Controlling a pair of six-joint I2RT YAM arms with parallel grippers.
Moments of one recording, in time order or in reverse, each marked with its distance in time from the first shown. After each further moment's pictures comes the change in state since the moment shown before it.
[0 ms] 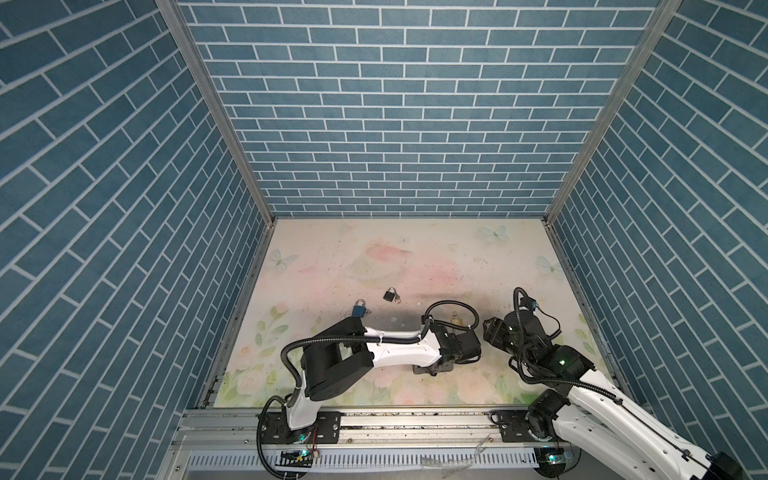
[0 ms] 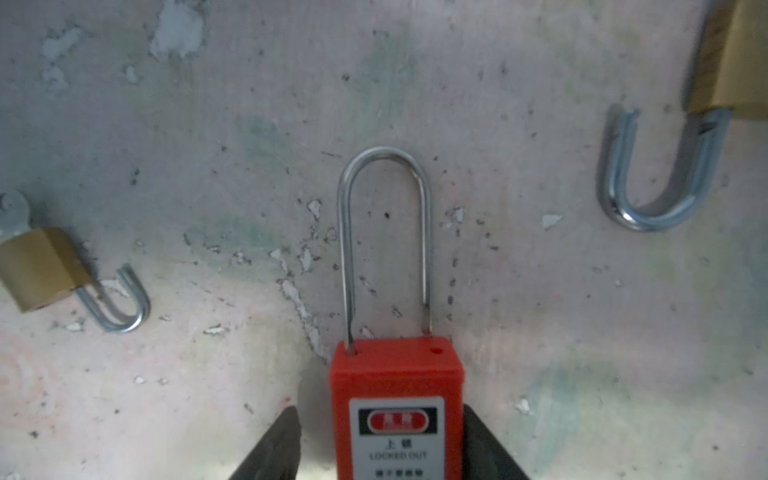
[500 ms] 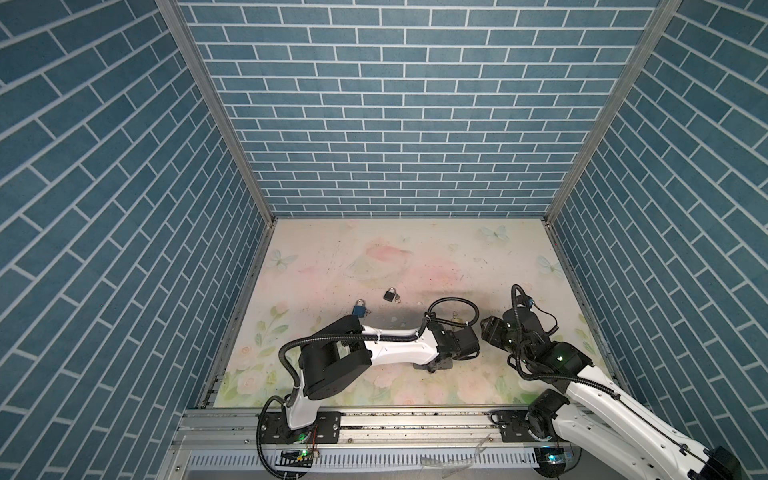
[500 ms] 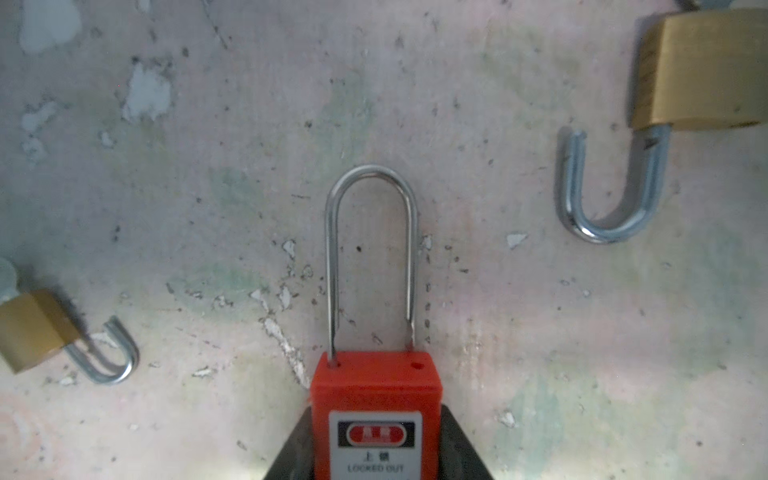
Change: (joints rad) left arm 0.018 -0.033 -0.044 0.078 -0.029 0.154; right arm -0.003 0.033 0.049 0.006 -0.047 -0.052
